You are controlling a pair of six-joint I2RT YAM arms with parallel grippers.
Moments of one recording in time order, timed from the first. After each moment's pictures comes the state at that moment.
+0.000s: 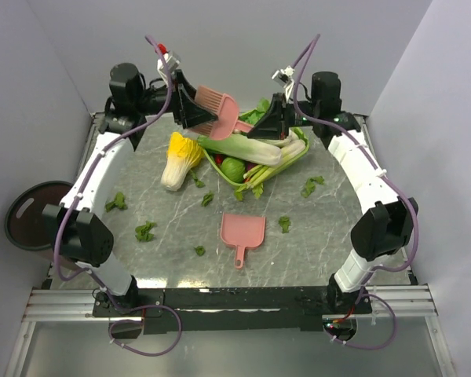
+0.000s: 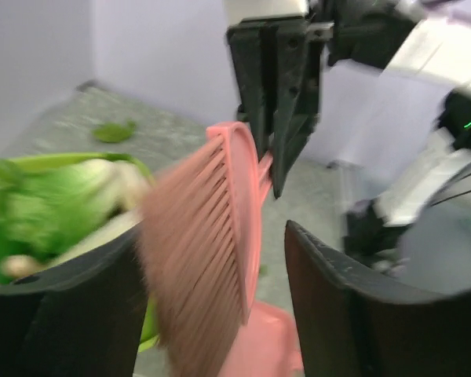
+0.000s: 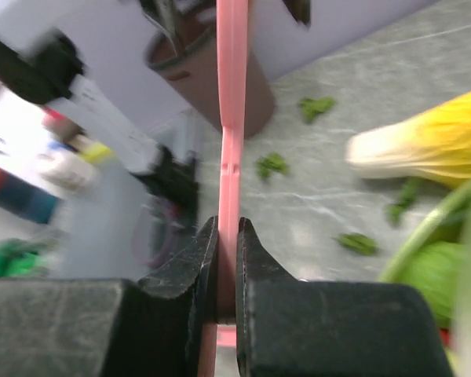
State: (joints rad) left arm -0.23 1.65 1.65 0.13 1.18 -0.45; right arm 0.26 1.67 1.67 -0.25 -1.30 0.23
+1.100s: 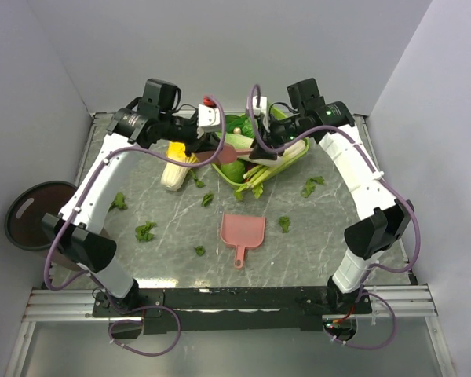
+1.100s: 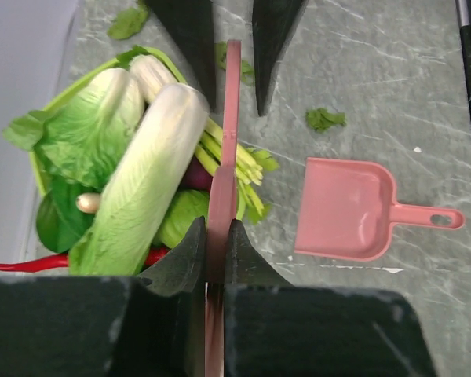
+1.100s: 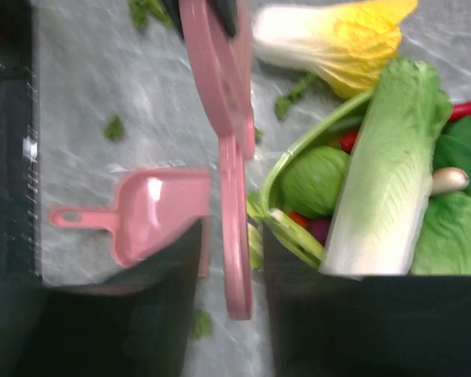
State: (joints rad) left arm -0.43 1.63 1.91 -0.95 0.85 0.81; right arm 0.40 1.72 1.97 -1.14 -0.81 -0.81
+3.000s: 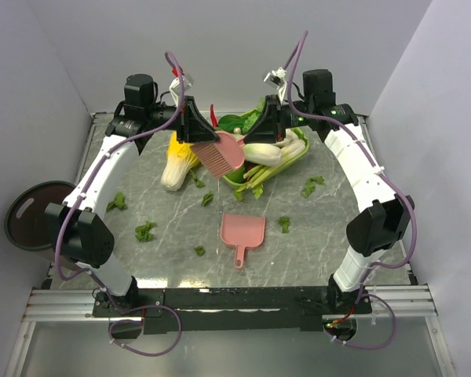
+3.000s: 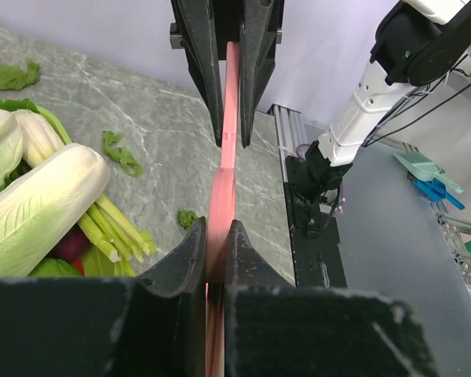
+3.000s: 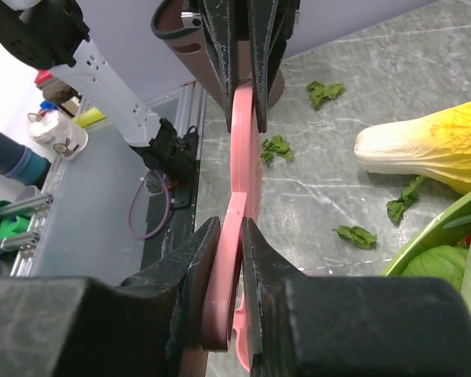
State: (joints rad) left arm -0.26 1.64 1.65 -0.24 1.34 -0.13; right arm 0.30 1.73 1.87 -0.66 -1.31 -0.09
